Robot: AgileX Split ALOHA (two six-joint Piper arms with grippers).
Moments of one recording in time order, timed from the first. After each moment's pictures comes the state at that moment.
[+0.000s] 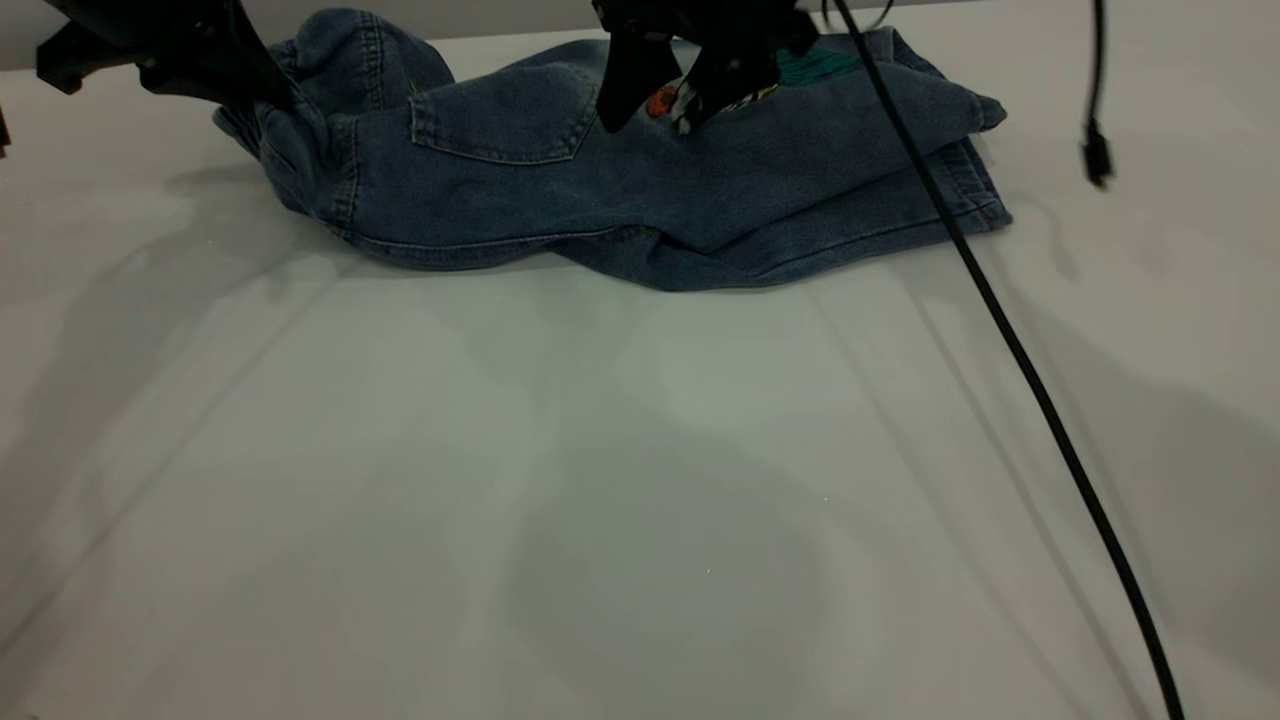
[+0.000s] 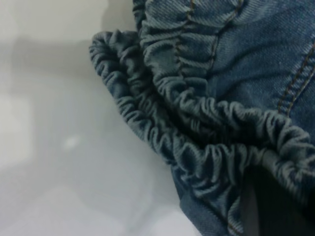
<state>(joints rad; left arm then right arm) -0.01 2.10 -1.34 -0.63 0.50 0.31 0.39 2.58 -2.12 0.56 0.83 -0.41</state>
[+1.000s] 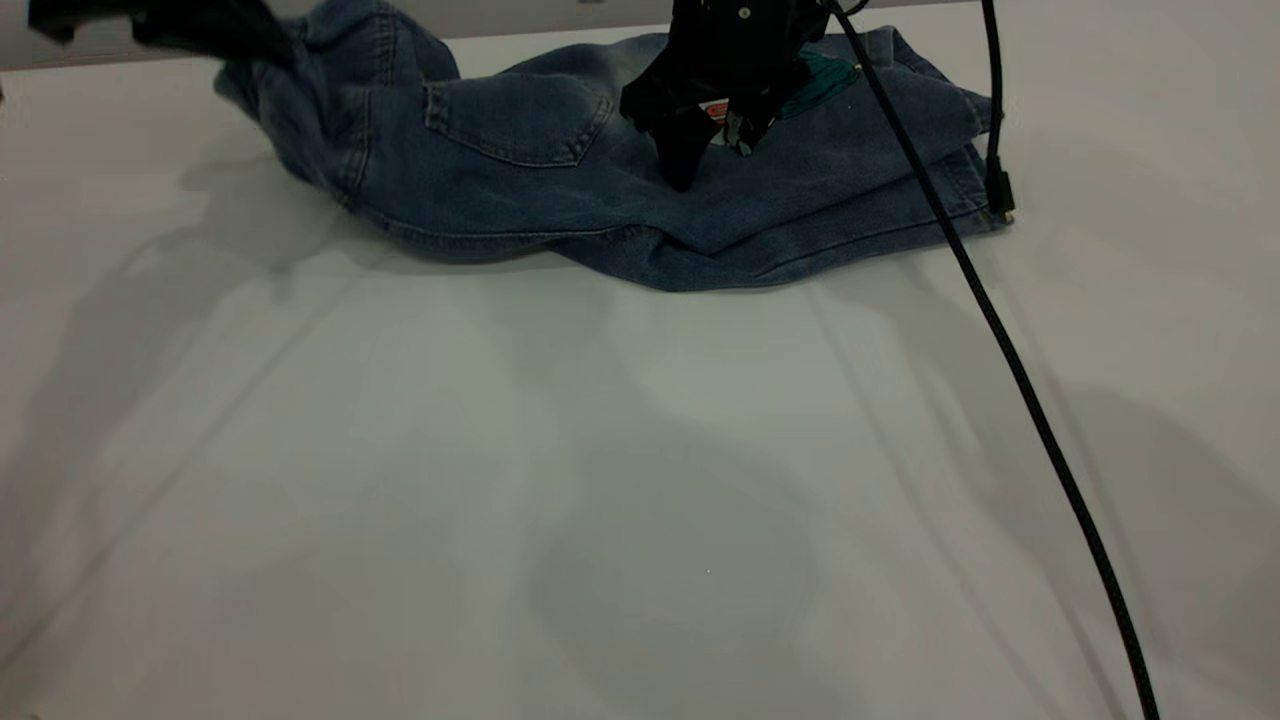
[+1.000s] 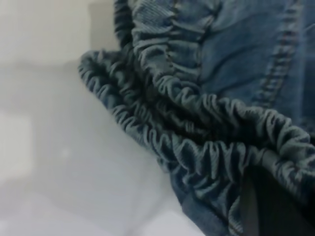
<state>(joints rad) -0.03 2.05 -1.36 -0.62 0.53 0.36 0.47 2.75 -2.41 0.06 1.04 -0.24</state>
